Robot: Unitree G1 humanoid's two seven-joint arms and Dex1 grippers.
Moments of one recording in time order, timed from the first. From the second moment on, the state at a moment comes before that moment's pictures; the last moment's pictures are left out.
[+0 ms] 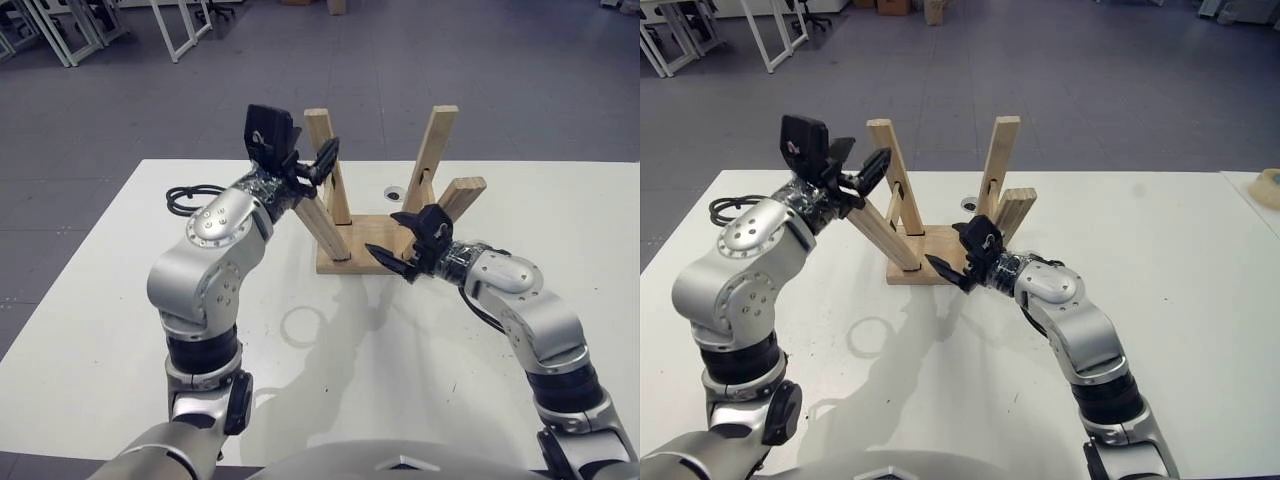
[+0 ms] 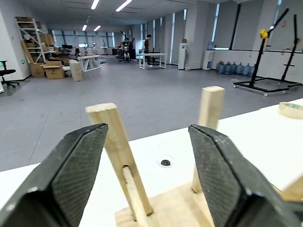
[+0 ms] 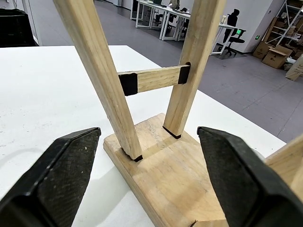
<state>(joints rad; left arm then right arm) -0.55 0.19 0.09 -0.51 -0.37 1.02 -0.10 -0.28 -0.40 0.22 -0.41 0.23 0.65 0.55</state>
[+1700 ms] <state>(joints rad) -0.71 0.56 -0.01 0.50 -0.50 0.34 -1.55 -0.64 -0.70 0.07 0.39 0.43 0.29 1.46</state>
